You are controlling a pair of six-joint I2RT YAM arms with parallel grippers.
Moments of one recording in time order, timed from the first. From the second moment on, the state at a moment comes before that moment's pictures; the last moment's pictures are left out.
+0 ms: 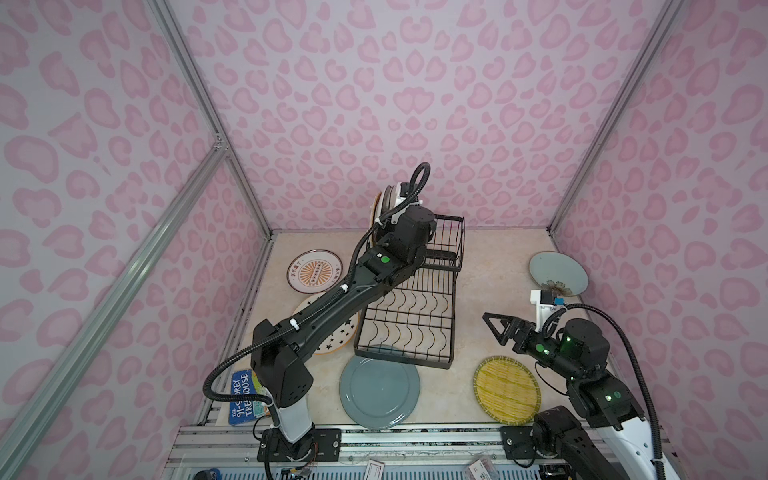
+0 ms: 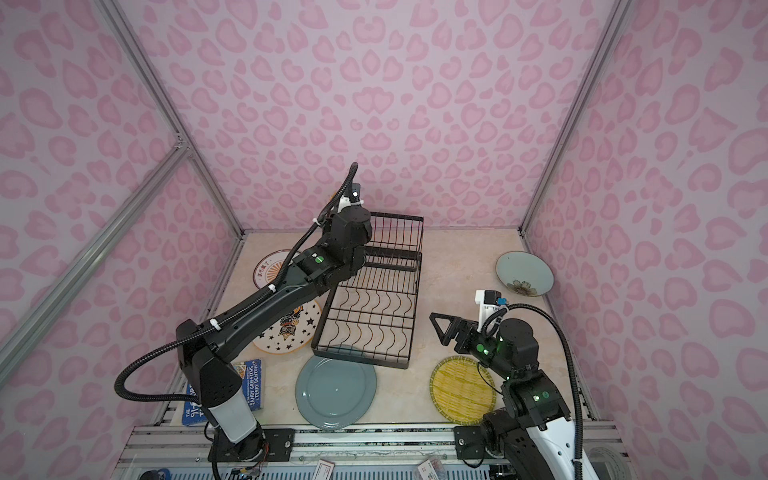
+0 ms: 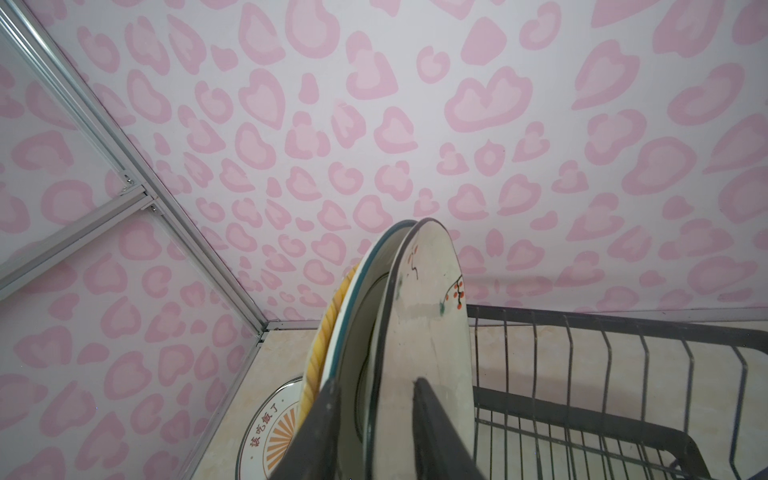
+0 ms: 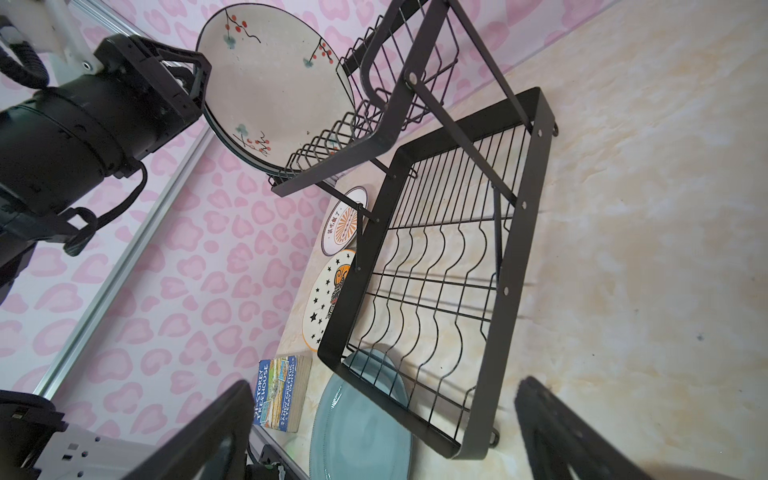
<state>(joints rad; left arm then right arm) -0.79 1.76 1.79 -0.28 -1.01 0.04 0.29 0.47 0.60 -0.44 -0.39 0.74</state>
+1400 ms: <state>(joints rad) -0.76 1.08 1.26 -0.52 0.23 -0.37 0.25 0.74 0.80 -0.48 -0.29 0.67</state>
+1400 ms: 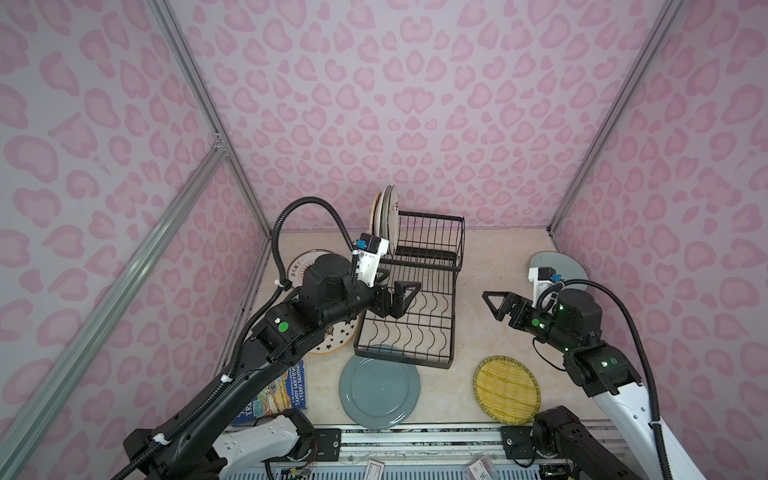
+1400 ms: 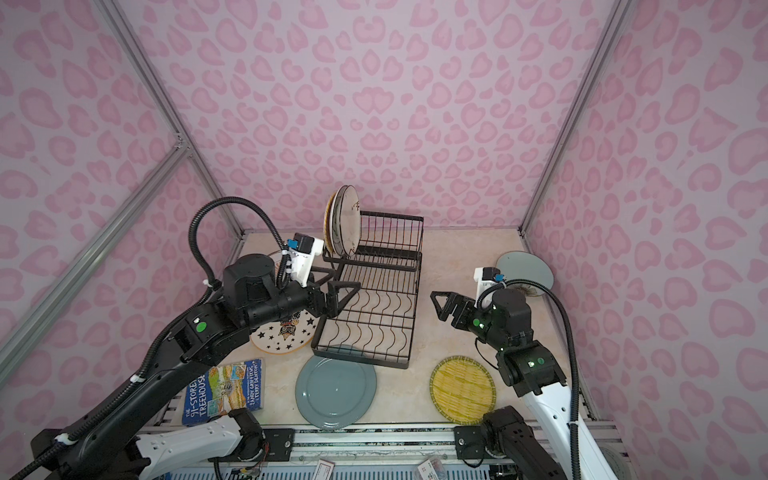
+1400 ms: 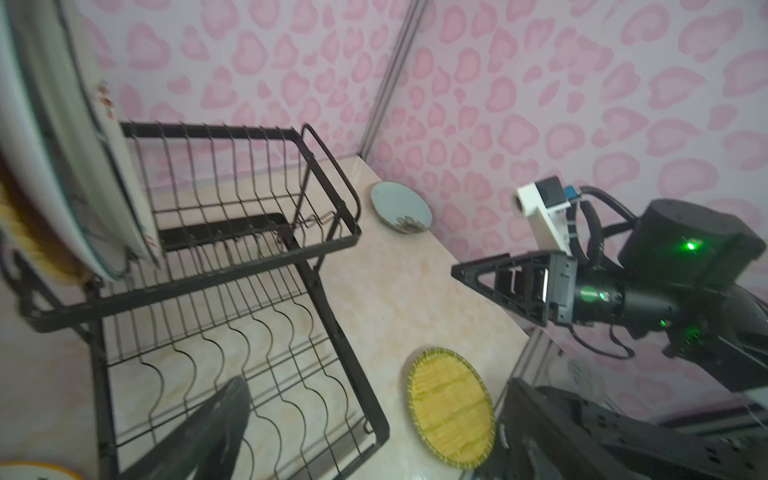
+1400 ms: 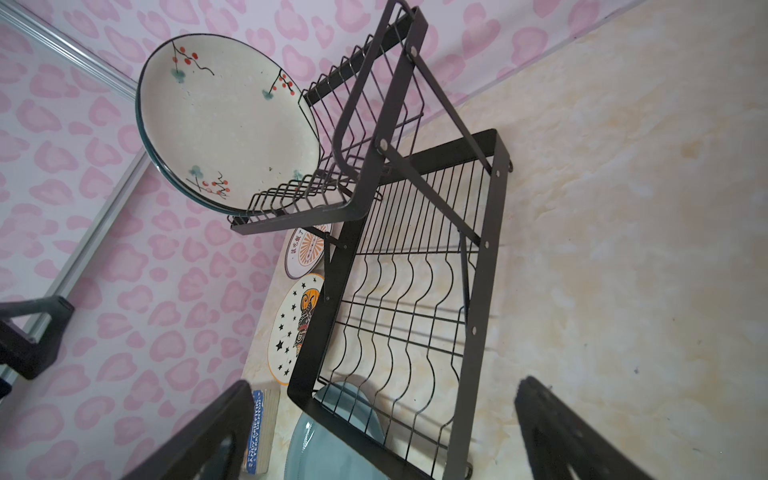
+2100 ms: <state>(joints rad) -0.76 1.05 1.02 -0.26 0.49 -0.37 -0.32 1.15 0.73 -0.25 -0.27 0.82</state>
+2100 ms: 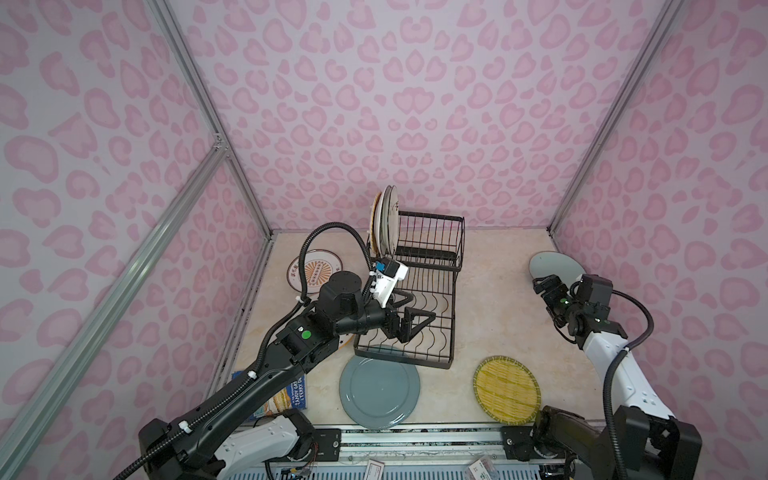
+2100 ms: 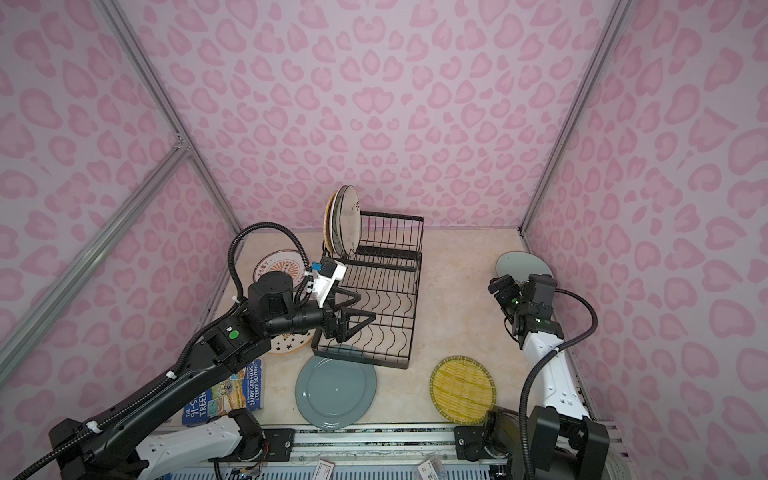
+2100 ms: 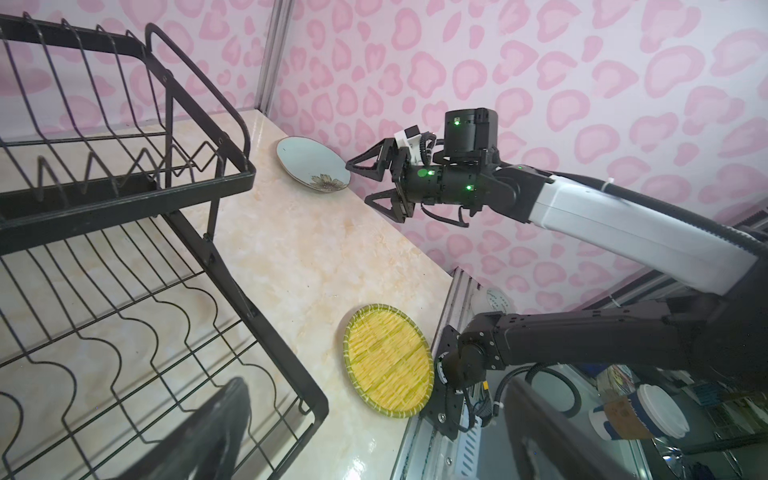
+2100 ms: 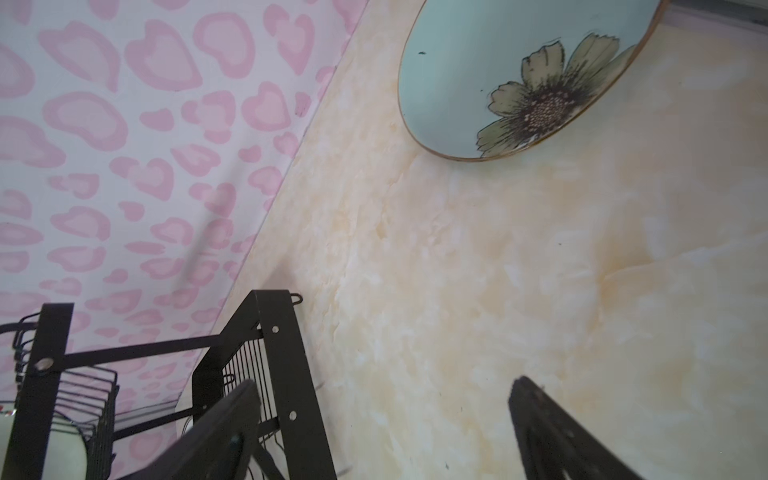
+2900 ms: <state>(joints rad) -0.76 1.02 1.00 -0.17 0.62 -0.44 -0.57 1.55 0.80 -0.11 -0.28 0.94</state>
